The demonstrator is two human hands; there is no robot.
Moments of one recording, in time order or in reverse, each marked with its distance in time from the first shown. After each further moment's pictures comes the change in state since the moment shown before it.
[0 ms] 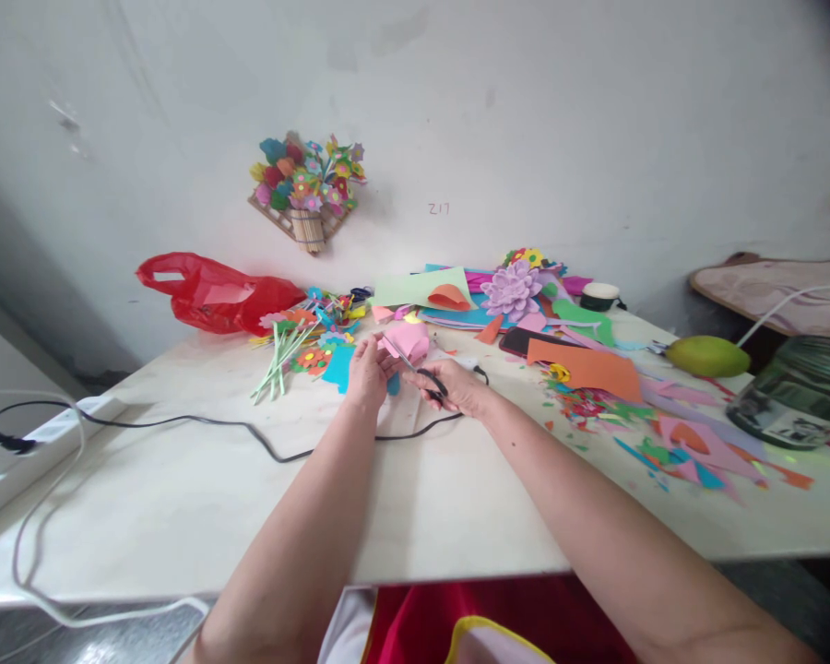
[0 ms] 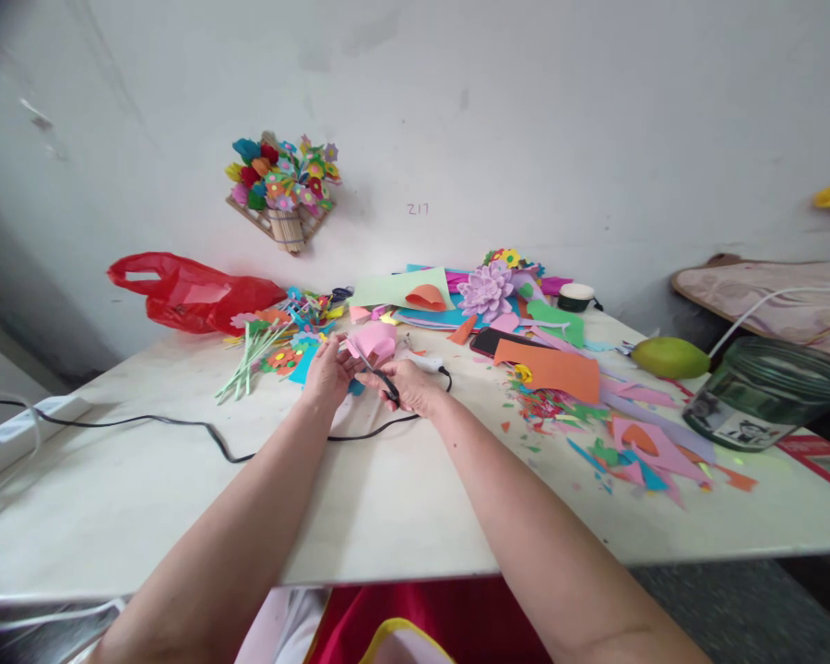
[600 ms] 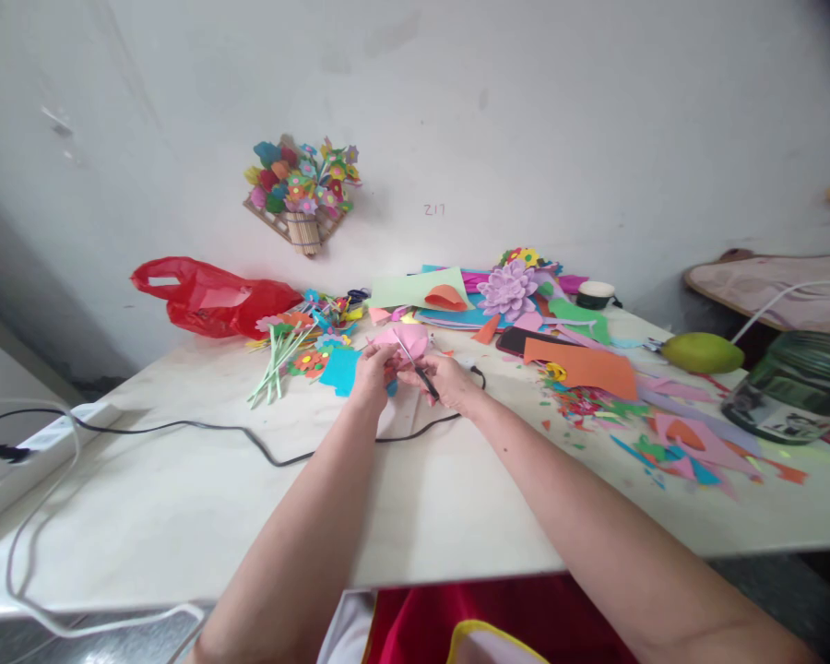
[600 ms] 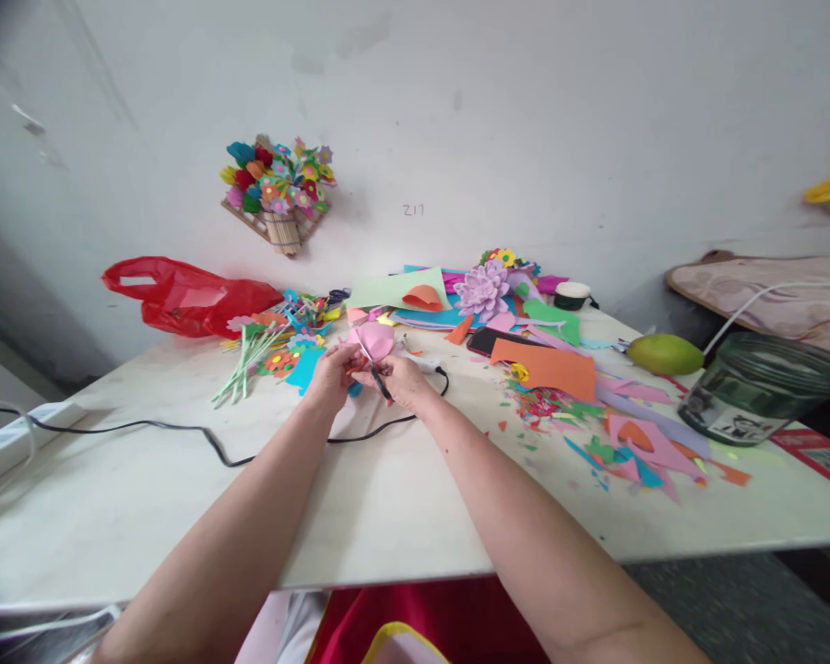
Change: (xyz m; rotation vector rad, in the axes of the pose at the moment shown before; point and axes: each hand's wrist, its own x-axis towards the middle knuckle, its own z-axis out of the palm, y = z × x) left_hand -0.007 0.001 0.009 0.160 -0.036 -0.059; right_hand 0.022 0.022 -0.002 -0.051 0.160 -0.227
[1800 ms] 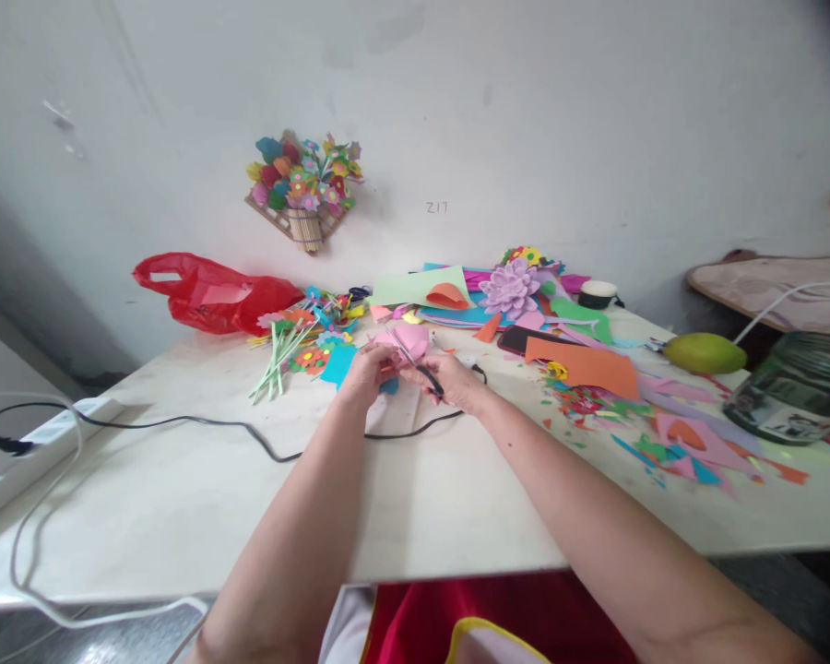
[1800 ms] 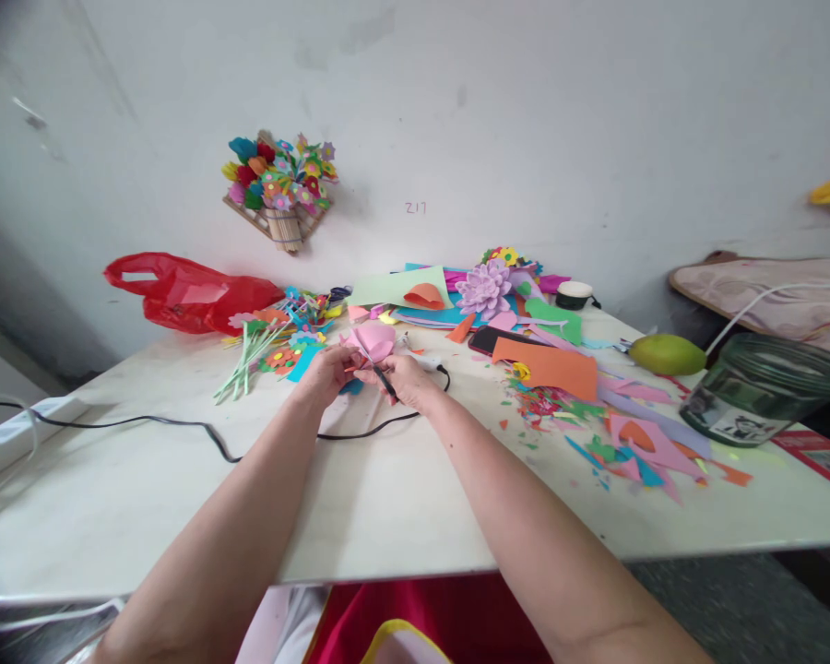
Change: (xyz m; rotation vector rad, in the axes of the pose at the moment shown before) left_hand 0.005 0.008 -0.016 0.112 -0.198 -0.045; right_hand -0.009 -0.015 -0.005 -0.016 -0.073 0.115
